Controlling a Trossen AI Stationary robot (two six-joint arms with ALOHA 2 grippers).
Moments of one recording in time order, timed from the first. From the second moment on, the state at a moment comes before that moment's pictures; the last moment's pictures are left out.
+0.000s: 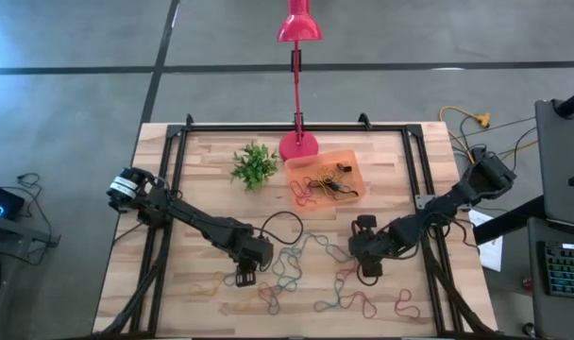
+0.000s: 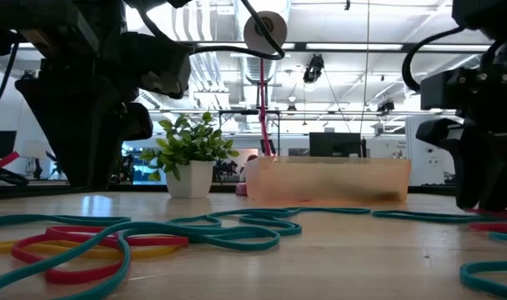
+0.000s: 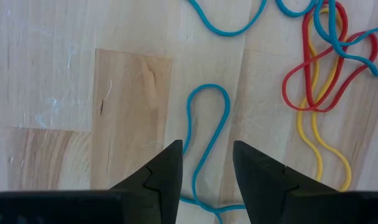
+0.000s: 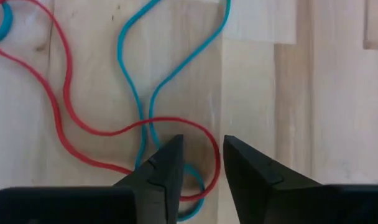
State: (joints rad) left arm -0.38 1.72 1.09 -0.63 0.12 -0.54; right arm 0.52 1.51 0.64 -0.42 0.23 0.47
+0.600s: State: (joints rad) left arm -0.38 1.72 1.09 -0.63 0.12 -0.54; right arm 0.43 1.53 0.61 -0.38 0.08 0.48
